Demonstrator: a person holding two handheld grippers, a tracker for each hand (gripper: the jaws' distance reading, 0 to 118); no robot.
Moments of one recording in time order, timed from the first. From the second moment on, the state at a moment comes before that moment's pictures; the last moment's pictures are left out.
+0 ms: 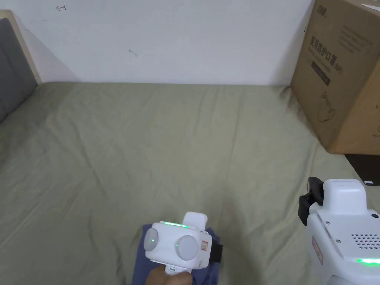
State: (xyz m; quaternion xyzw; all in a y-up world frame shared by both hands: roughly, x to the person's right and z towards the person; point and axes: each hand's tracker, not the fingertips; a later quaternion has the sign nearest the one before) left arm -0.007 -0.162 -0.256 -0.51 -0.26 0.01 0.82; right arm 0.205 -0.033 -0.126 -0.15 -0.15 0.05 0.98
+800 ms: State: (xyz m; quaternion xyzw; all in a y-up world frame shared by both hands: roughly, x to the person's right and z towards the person) left arm -0.057 -0.185 -0.230 -0.39 -0.25 0.02 0.89; right arm 0.206 -0.029 -0.123 -0.15 -0.15 0.05 0.98
